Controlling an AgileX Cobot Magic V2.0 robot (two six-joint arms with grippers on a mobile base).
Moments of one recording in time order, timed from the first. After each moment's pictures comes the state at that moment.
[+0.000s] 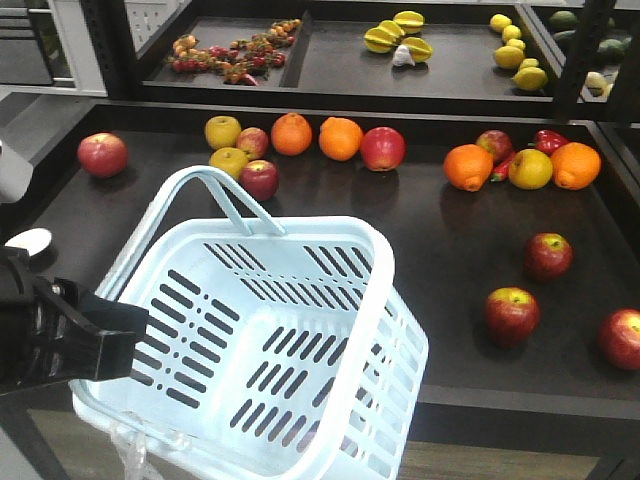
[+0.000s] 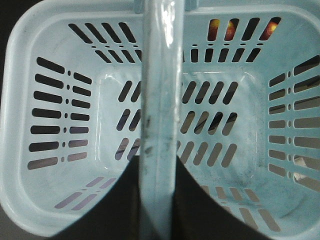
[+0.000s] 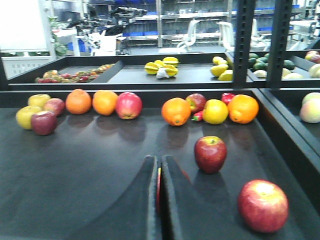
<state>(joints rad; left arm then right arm) -0.68 0.95 -1.00 -0.04 0.89 -0.39 -0.01 -0.01 0.03 0.01 0.11 0.03</state>
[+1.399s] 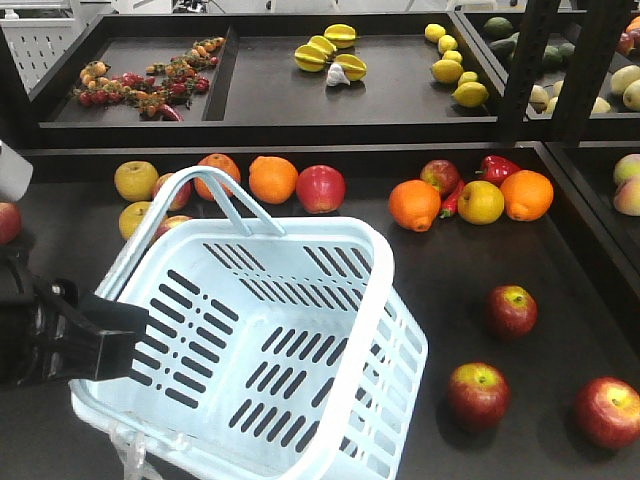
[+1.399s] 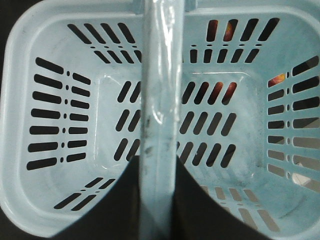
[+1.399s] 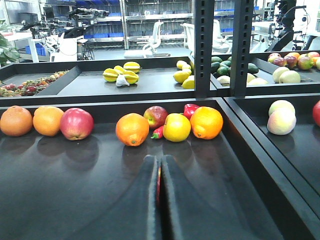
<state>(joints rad) -0.68 0.95 -1.00 -0.04 0.89 -0.39 -0.01 -0.01 0.03 0.01 0.11 0.03</state>
